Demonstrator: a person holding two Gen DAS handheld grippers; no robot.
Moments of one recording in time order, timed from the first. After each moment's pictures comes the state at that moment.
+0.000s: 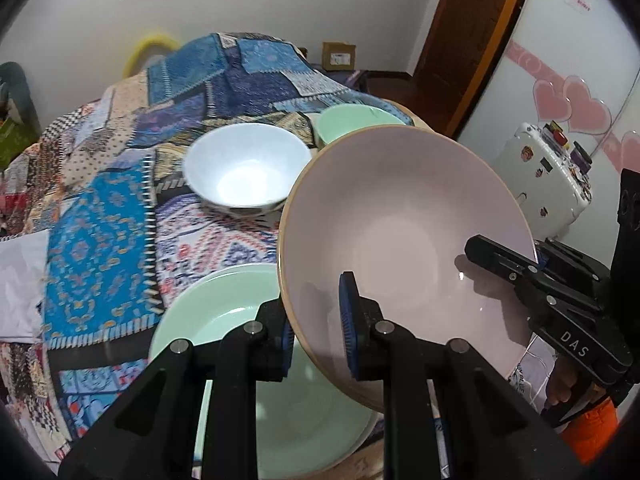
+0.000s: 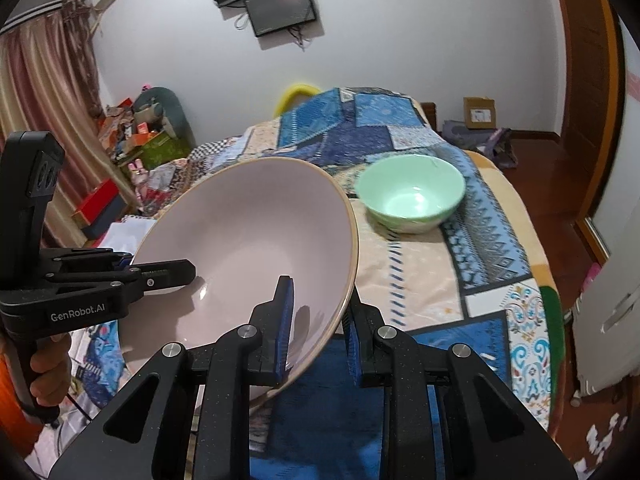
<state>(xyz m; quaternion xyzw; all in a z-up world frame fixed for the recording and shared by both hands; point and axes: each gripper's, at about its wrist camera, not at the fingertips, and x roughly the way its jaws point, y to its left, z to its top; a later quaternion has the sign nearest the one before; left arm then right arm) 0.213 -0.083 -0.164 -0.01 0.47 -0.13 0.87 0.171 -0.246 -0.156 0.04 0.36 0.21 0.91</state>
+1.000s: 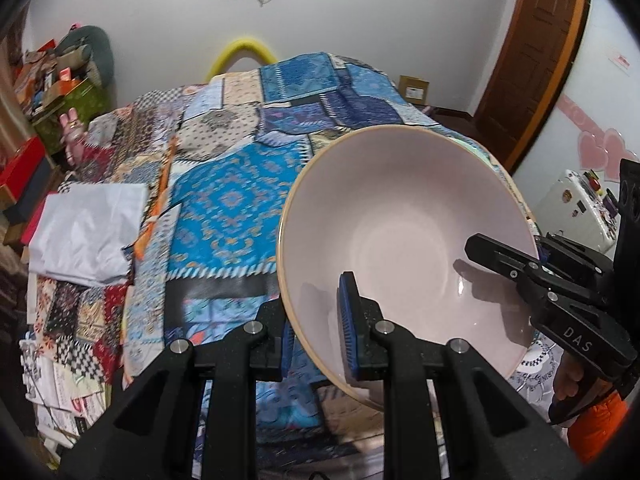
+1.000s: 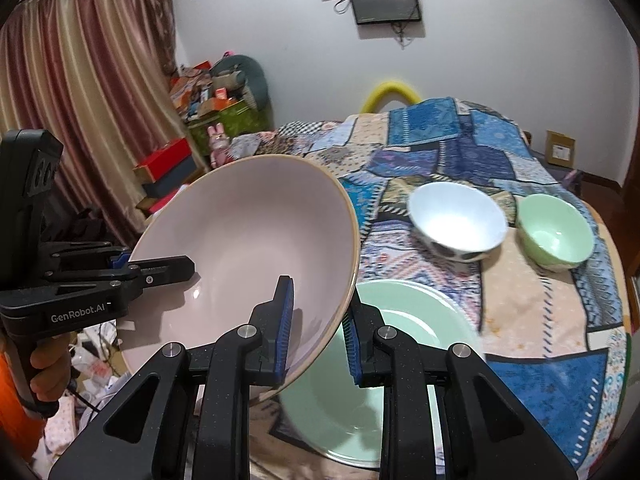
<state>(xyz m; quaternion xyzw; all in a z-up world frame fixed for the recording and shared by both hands) 0.118 0.081 -0.136 -0.05 0.44 -0.02 0.90 0.141 -0.100 -0.147 -0.02 0.35 0.33 0.88</state>
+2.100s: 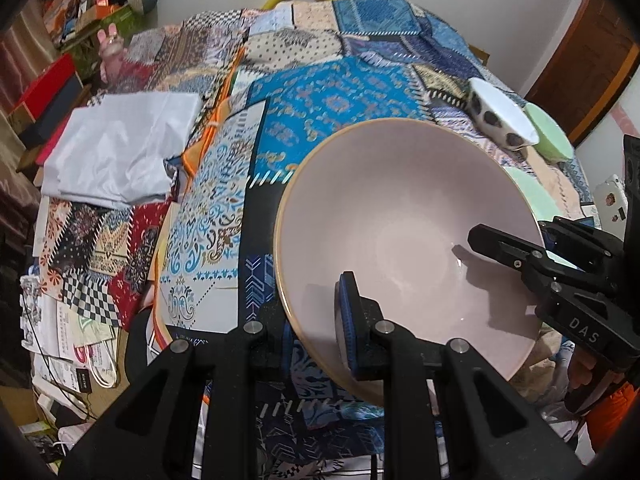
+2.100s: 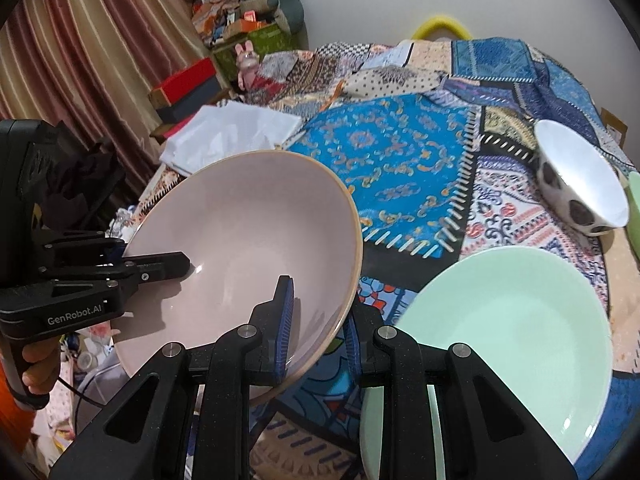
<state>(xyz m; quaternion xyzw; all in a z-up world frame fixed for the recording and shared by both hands) 0.112 0.186 -0.230 -0.09 0.53 0.04 0.84 0.157 0.006 -0.226 -0.08 0.45 0.37 0.81</state>
